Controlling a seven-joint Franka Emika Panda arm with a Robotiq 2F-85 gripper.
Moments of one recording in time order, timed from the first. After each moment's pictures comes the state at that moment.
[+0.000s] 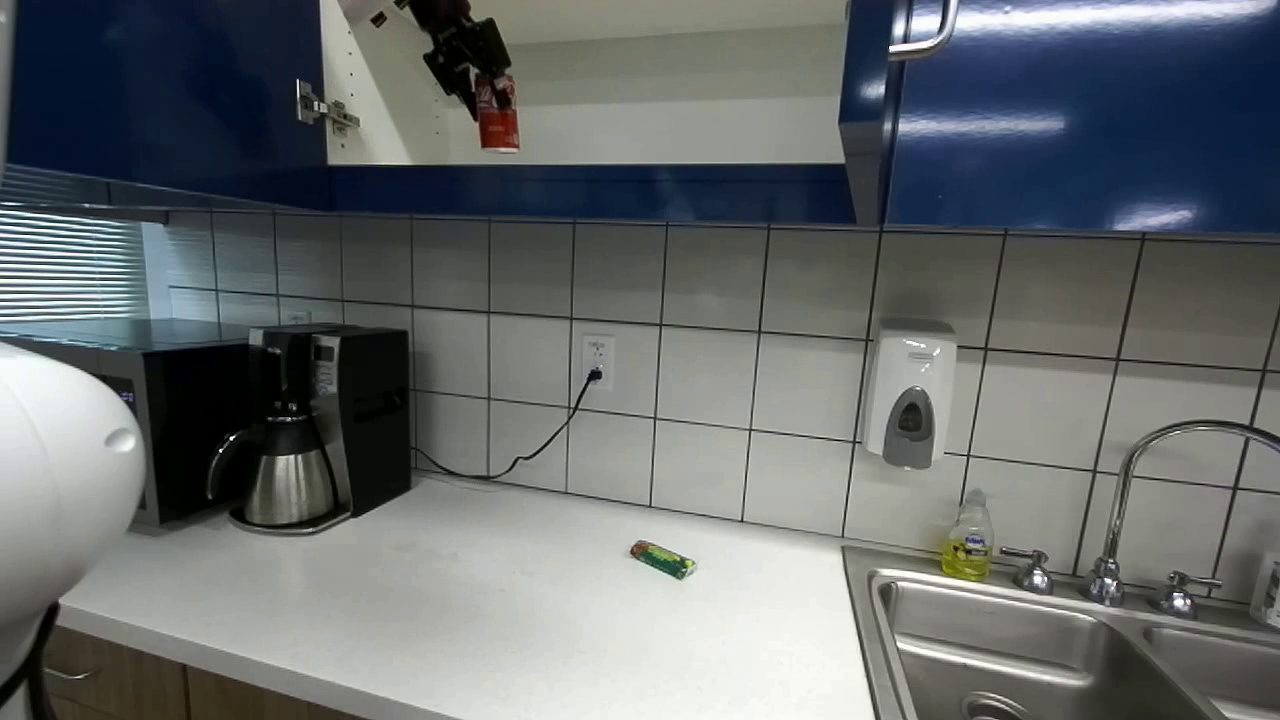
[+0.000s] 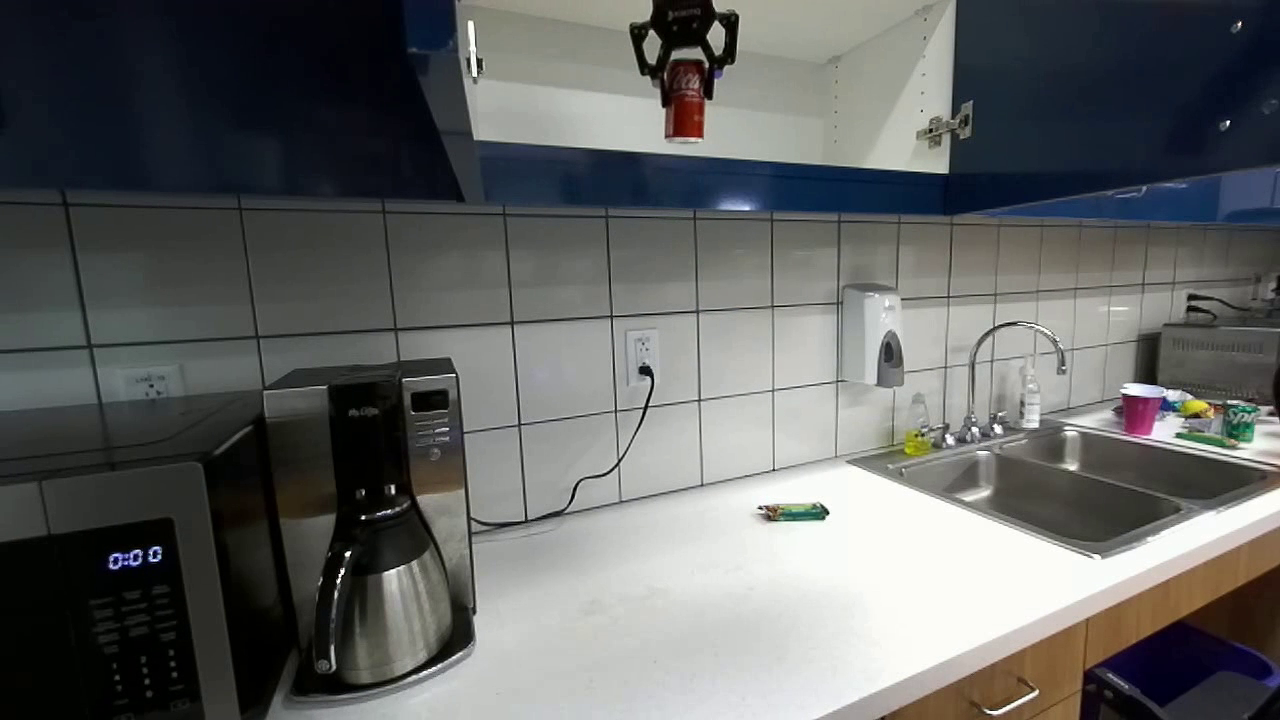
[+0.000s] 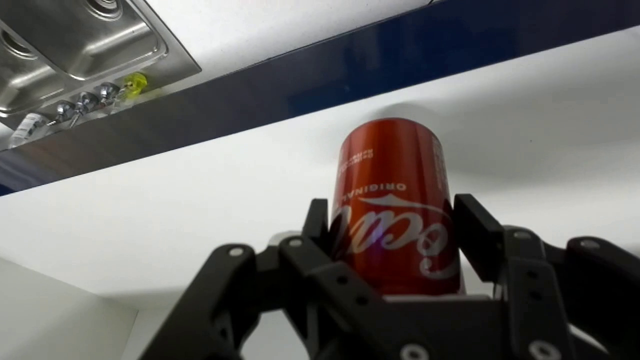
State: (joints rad) arm 0.16 0.16 0.20 -1.05 -0.50 1.64 0.59
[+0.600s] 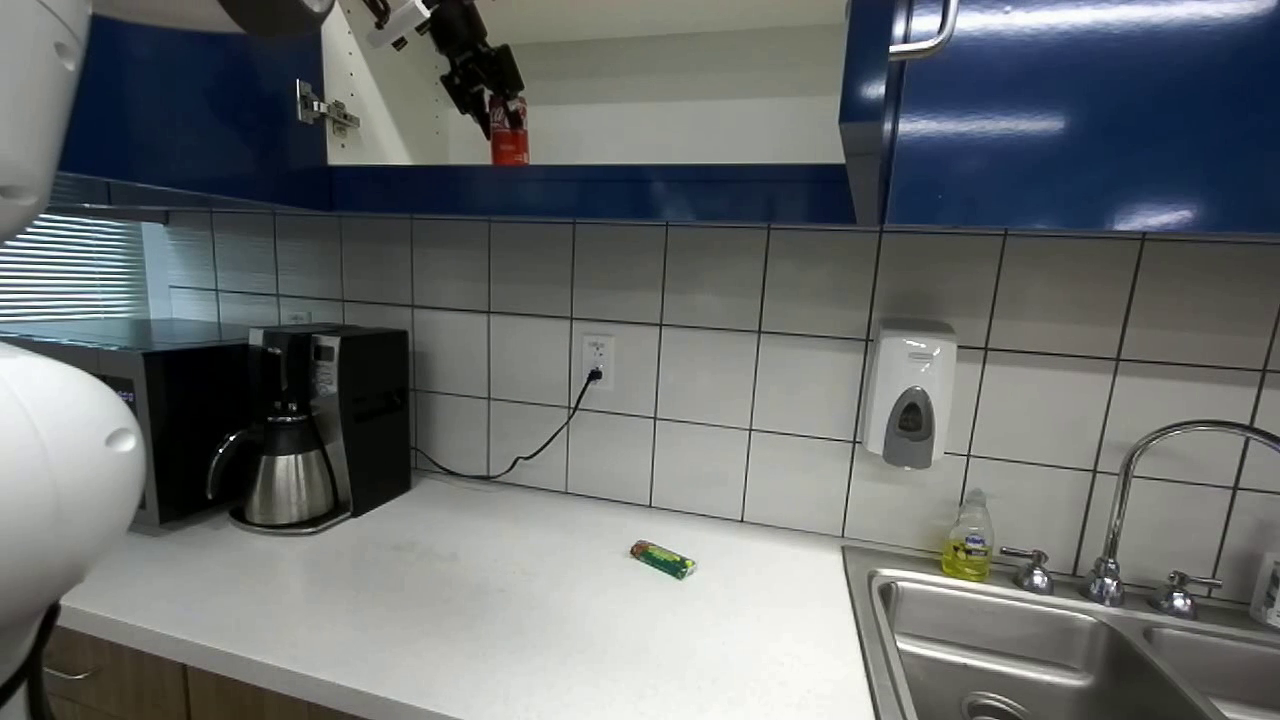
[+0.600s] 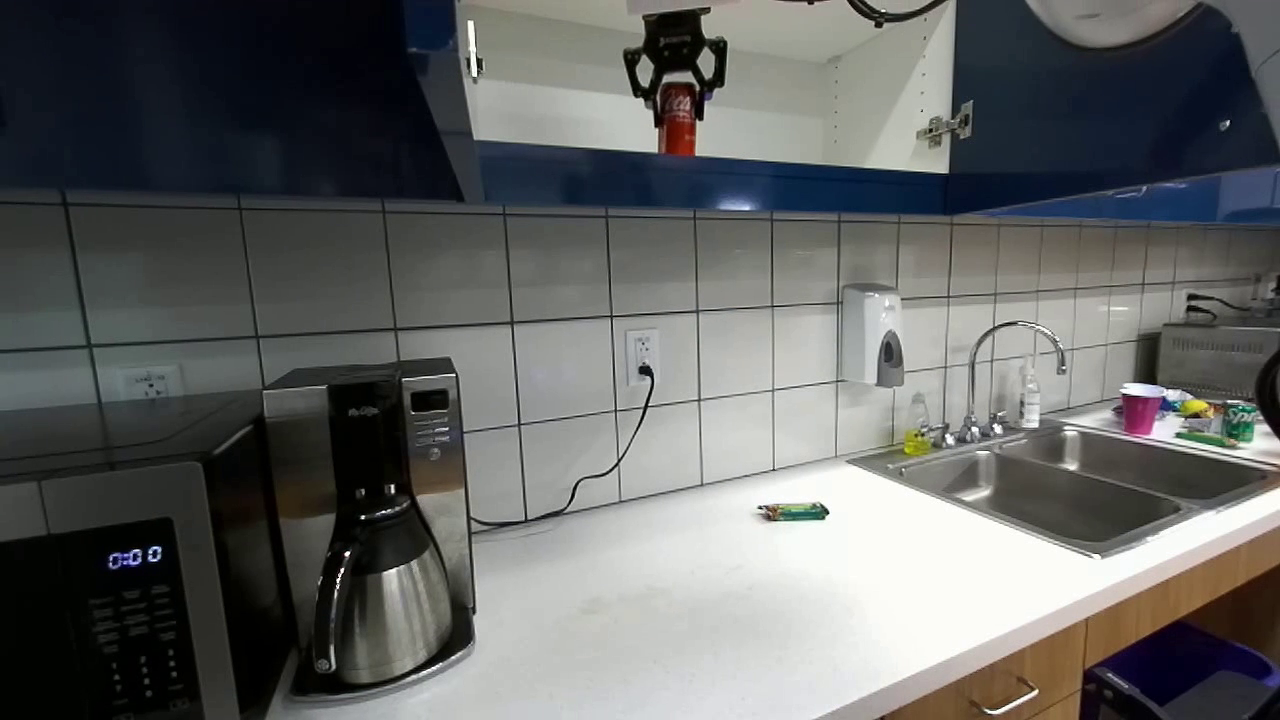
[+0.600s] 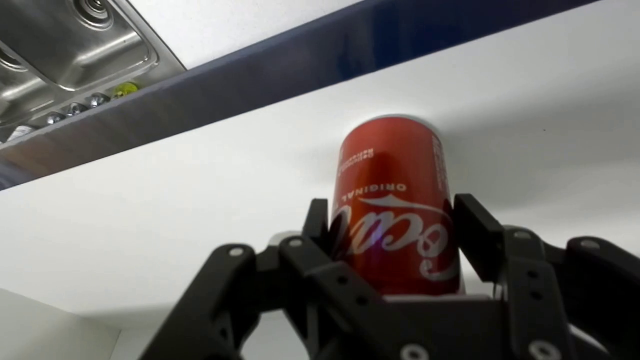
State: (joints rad) arm 0.16 0.30 0.20 -0.89 -0.50 1.59 0.58
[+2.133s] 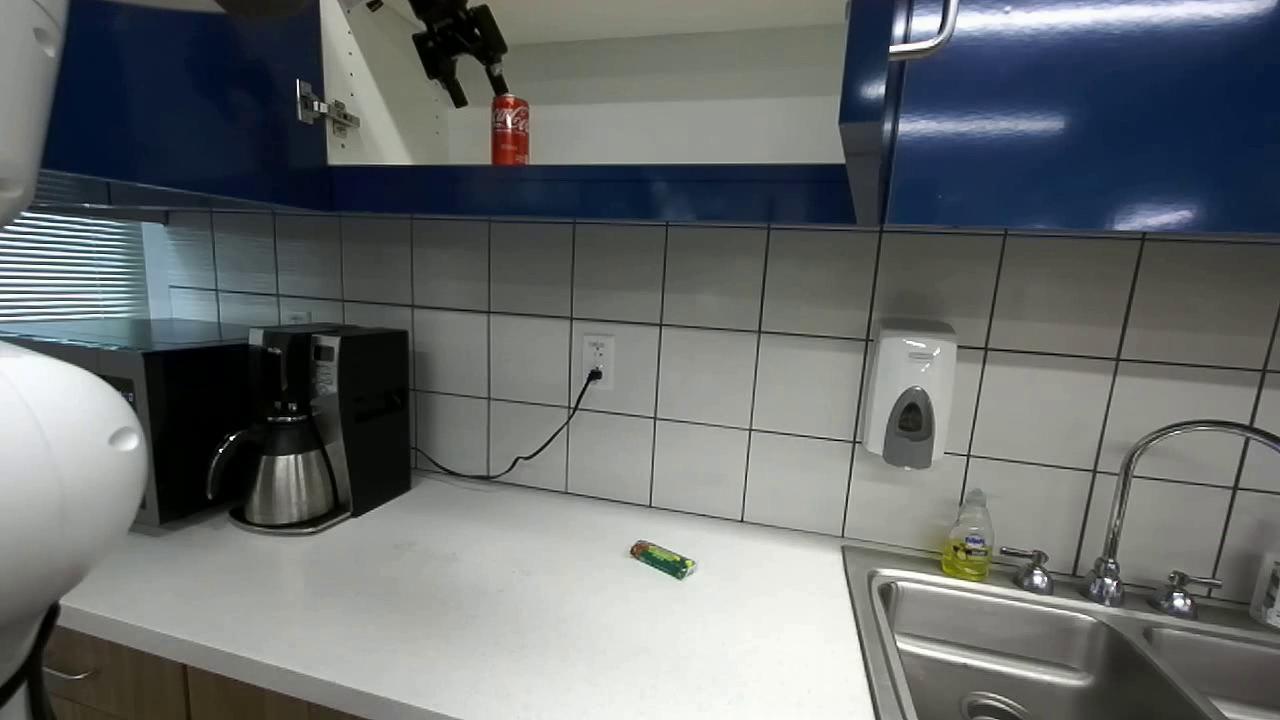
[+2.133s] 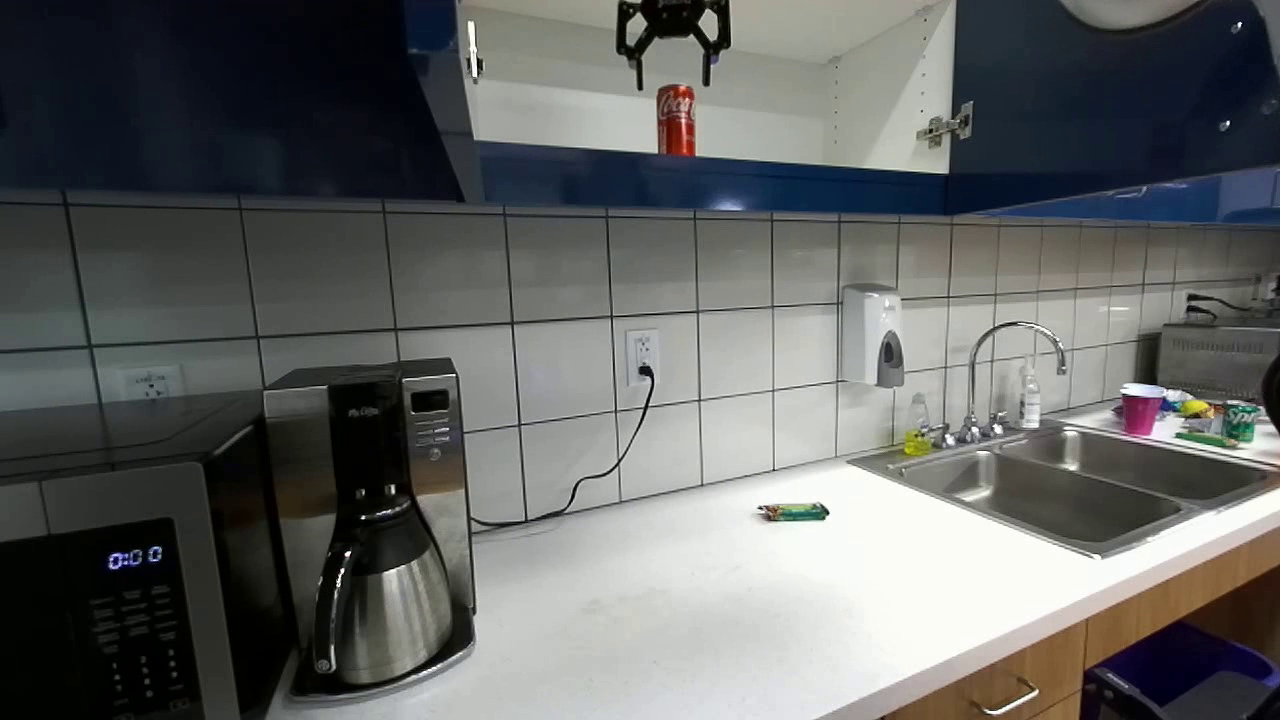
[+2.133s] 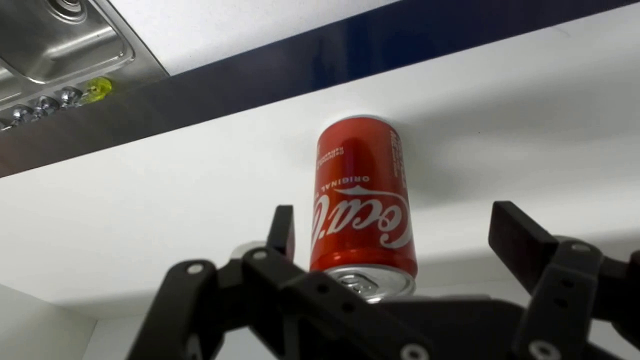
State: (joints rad) arm 0.17 0.25 0.21 -0.87 -0.45 1.56 0.53
